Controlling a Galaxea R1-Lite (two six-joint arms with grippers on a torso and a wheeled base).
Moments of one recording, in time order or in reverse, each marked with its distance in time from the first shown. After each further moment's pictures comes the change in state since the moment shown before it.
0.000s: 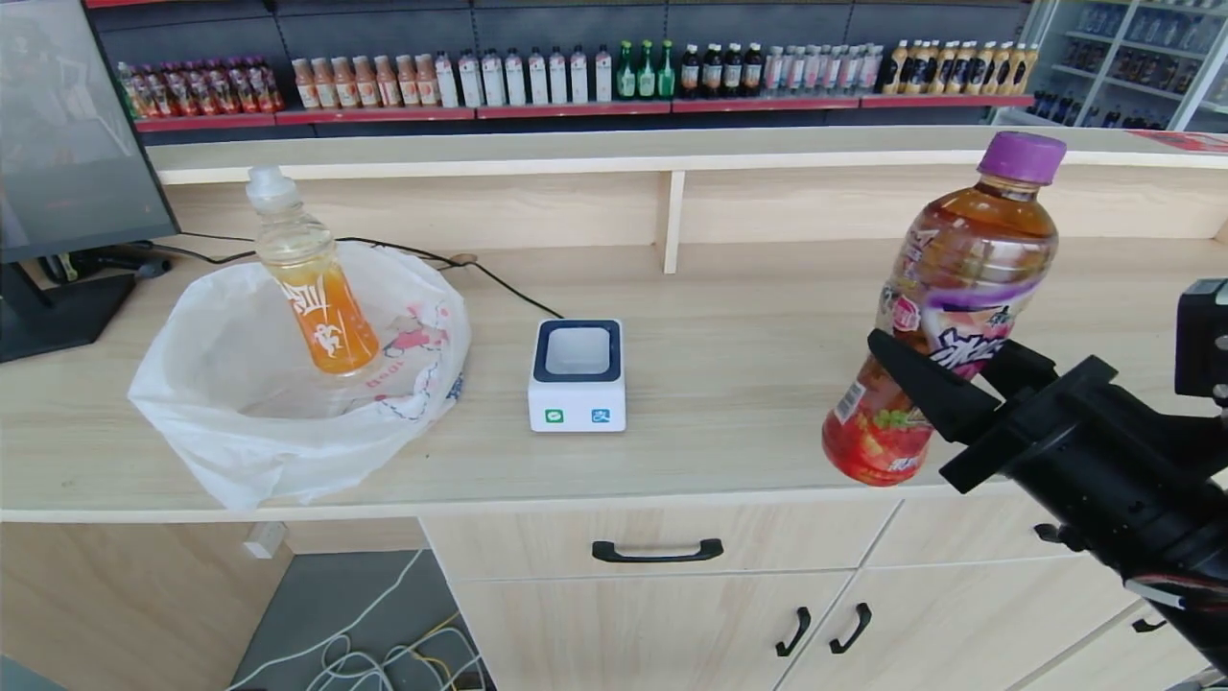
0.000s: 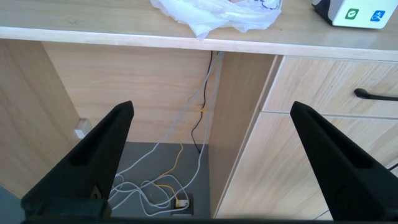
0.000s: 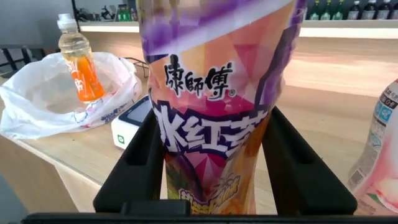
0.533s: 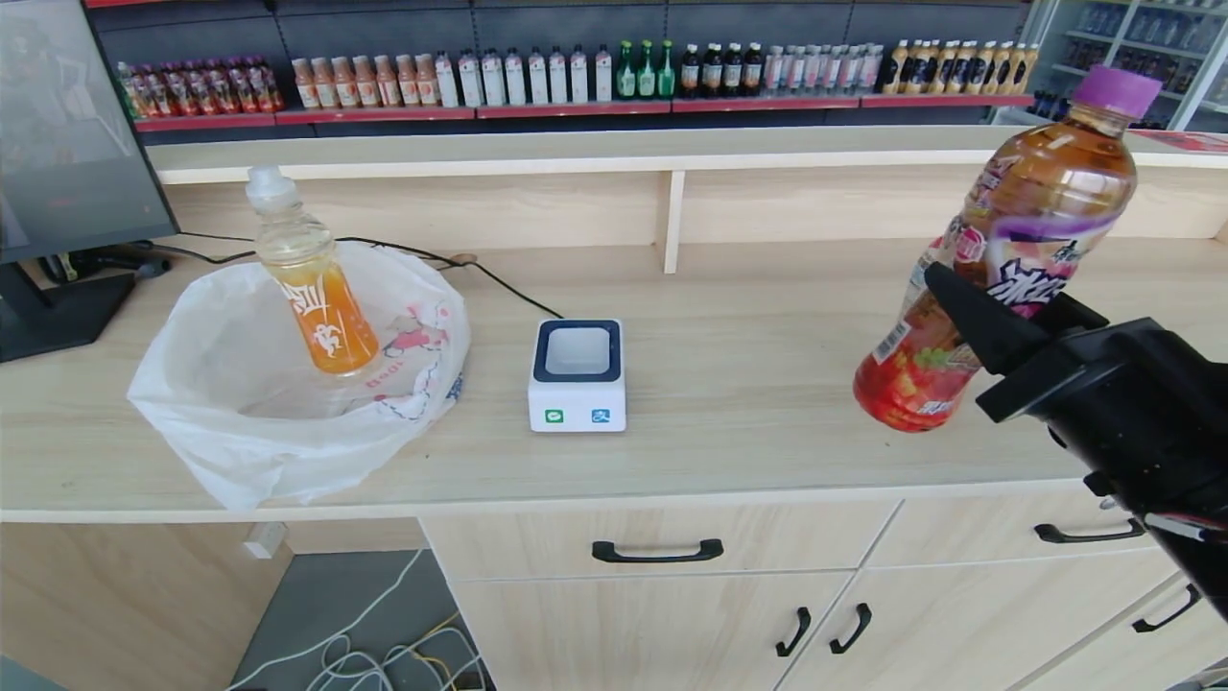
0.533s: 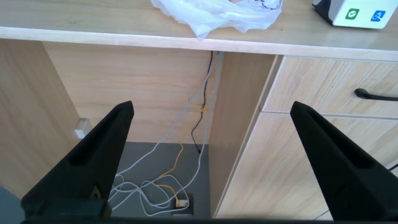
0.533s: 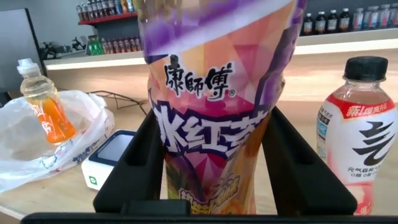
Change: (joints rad) left arm 0.000 0.000 0.000 0.000 0.000 0.000; right arm -0.062 -0.018 -0.067 -0.001 -0.087 0.068
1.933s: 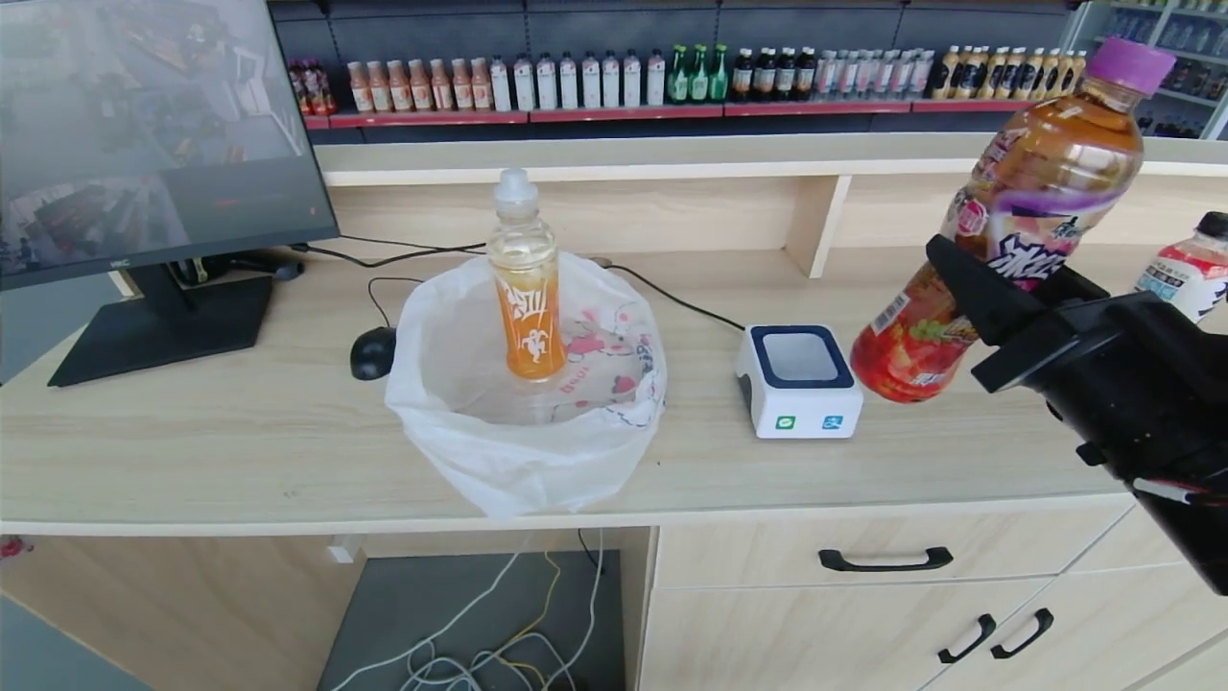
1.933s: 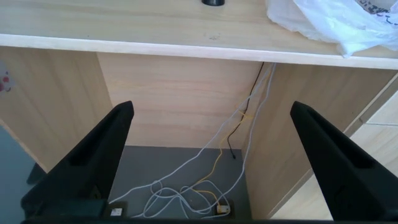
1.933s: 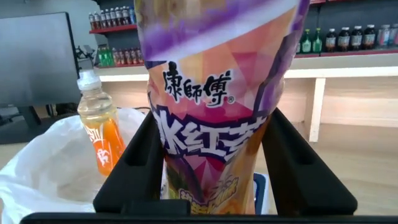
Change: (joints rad) left arm 0.000 0.000 0.000 0.000 0.000 -0.002; right arm -0.042 0.017 -0.047 0.003 0.007 -0.016
